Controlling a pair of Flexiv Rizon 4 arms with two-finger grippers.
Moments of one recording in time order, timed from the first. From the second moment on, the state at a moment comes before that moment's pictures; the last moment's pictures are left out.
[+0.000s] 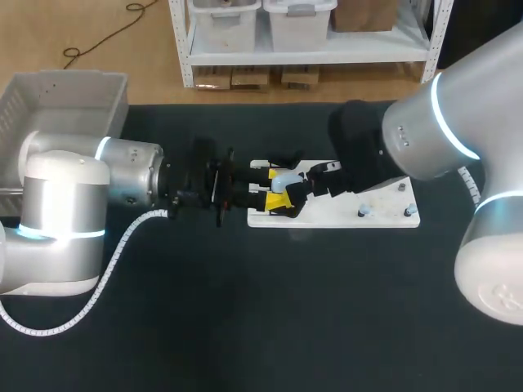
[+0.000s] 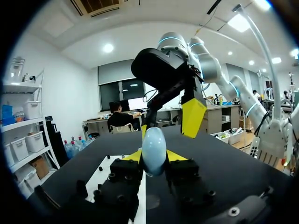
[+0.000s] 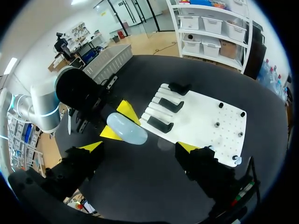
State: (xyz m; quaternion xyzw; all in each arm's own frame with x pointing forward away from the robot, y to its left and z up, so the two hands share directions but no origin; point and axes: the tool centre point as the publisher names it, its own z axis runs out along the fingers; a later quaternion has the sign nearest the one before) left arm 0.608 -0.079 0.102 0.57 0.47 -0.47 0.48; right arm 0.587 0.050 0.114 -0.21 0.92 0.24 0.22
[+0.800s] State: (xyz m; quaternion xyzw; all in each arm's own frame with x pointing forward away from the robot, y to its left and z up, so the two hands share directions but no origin) left arm 0.608 -0.079 0.102 0.57 0.47 -0.47 0.48; right arm 0.593 0.049 0.113 -0.21 0.93 0.23 0.21
